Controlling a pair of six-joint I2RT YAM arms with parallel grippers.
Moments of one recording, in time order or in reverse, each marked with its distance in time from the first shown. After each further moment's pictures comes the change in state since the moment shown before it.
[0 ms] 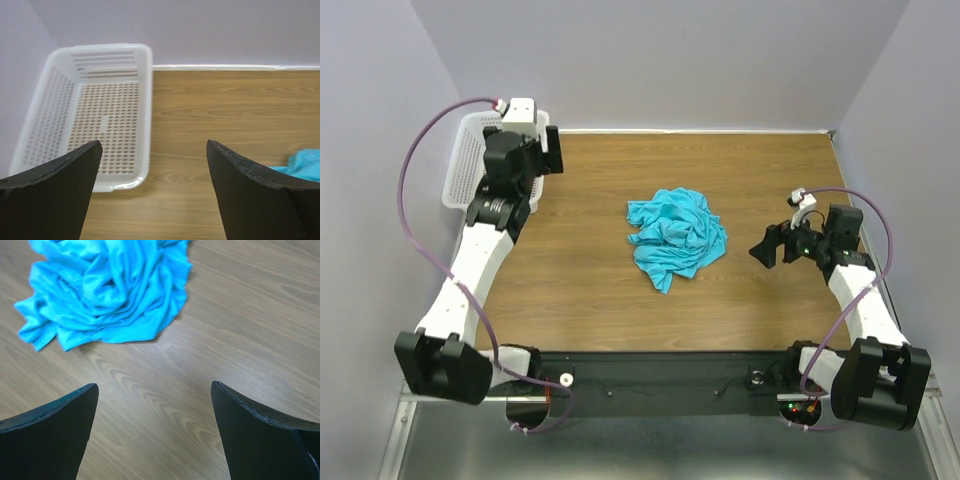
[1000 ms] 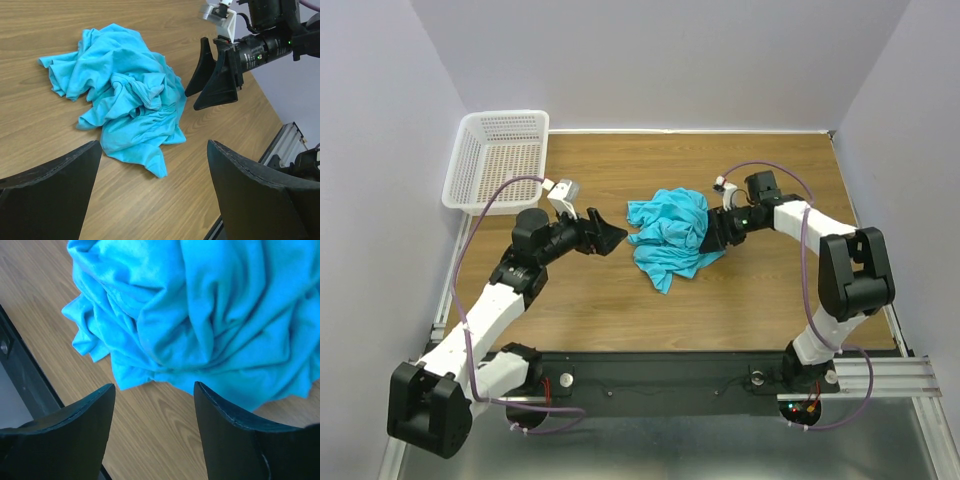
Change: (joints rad) left arm -0.157 -0.306 -0.647 0.320 0.690 -0.468; right arm 0.398 0.621 0.409 -0.179 0.002 0.167
